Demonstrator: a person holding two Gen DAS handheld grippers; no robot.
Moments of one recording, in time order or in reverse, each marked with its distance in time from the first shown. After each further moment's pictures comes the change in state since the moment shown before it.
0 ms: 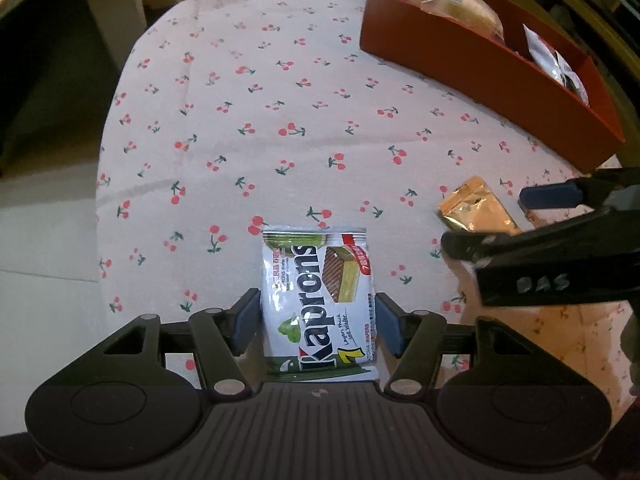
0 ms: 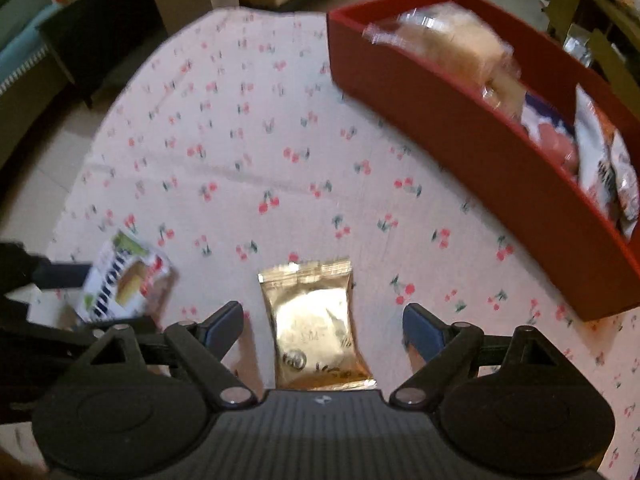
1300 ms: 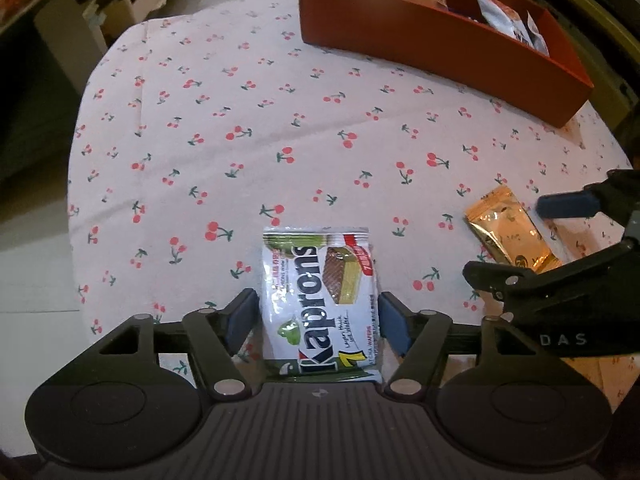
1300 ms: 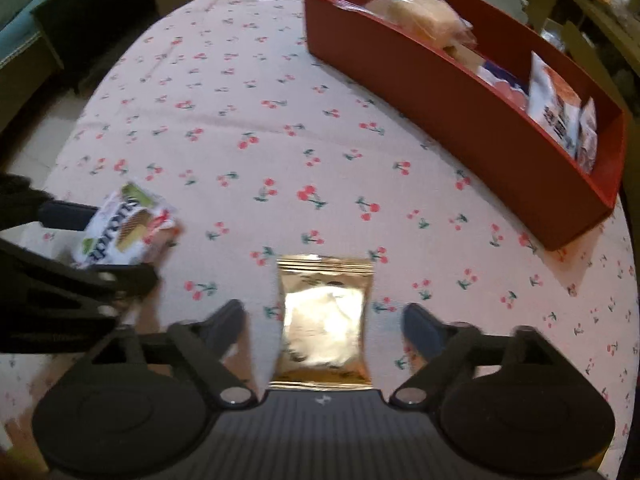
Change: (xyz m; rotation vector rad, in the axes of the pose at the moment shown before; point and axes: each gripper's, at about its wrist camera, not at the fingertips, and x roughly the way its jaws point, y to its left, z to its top) left arm -0.001 -0.023 -0.005 0.129 -0.011 -0.013; right arm -0.021 -0.013 -0.042 0.029 -0.003 -0.062
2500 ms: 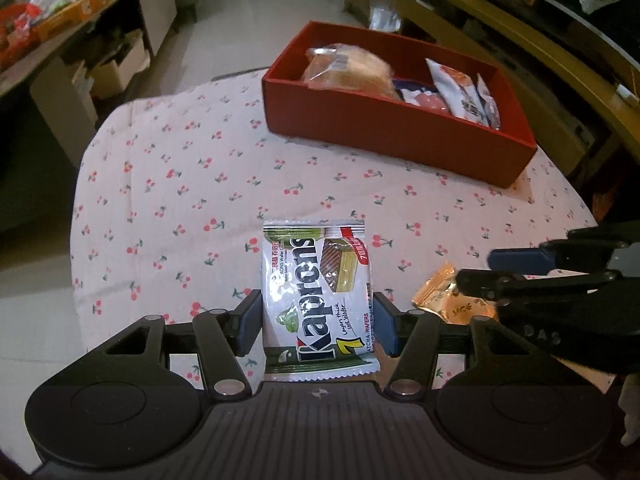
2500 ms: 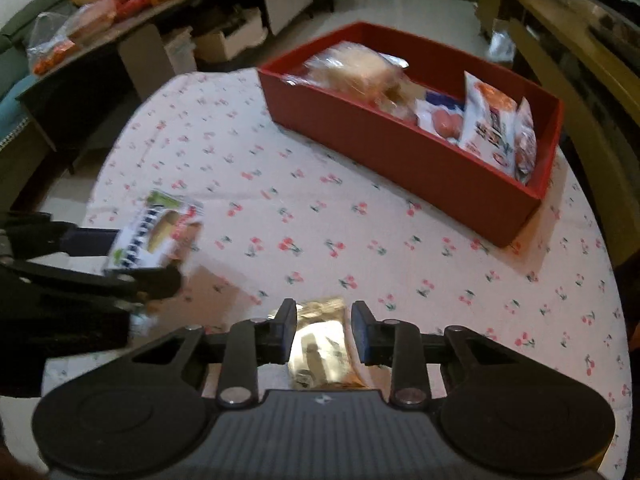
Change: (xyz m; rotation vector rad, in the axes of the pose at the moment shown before) left arm -0.044 -0.019 0.026 0.037 -0.146 -0.050; right arm -0.050 -0.019 -0.004 0.164 -0.135 0.008
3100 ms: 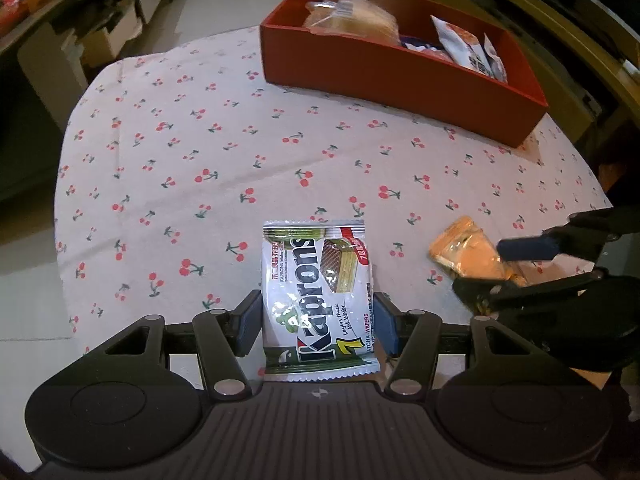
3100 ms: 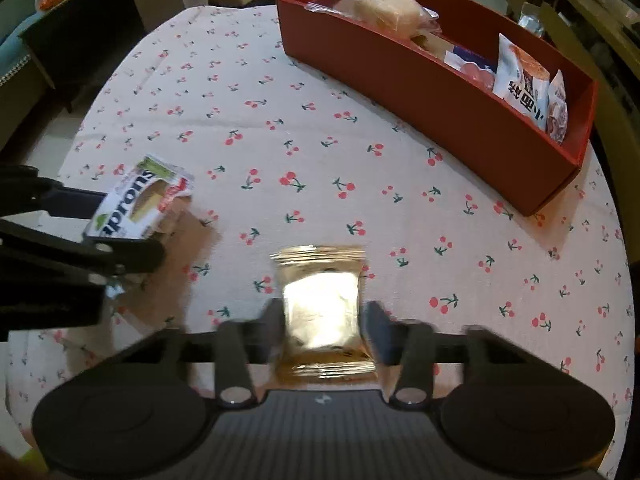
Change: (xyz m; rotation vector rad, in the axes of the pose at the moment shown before) left arm 0.016 0.001 -0.017 0.015 0.084 -0.015; right arm 0.028 0.010 -0.018 -0.101 0.123 -0.002
